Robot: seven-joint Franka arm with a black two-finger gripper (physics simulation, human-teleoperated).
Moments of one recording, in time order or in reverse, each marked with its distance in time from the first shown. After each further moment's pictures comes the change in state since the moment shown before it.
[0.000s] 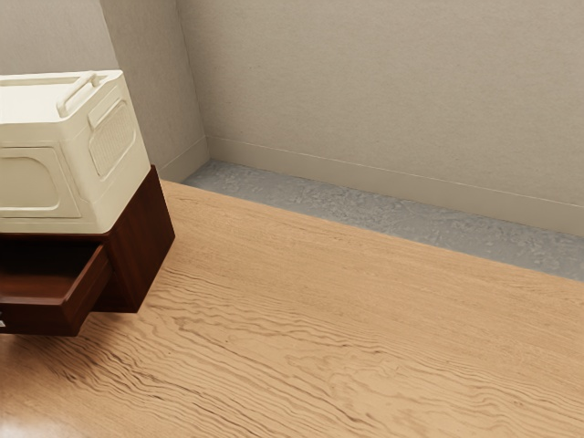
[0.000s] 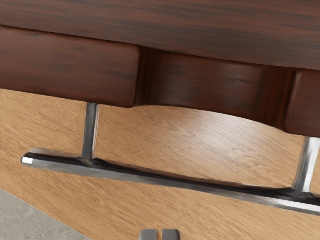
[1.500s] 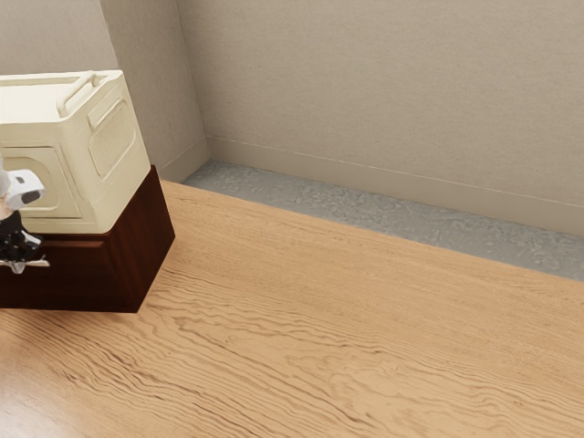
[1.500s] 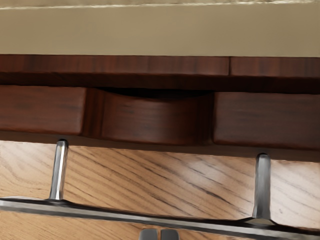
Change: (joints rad) arm -0.151 0.298 0.046 0.133 0.030 0.478 -0.043
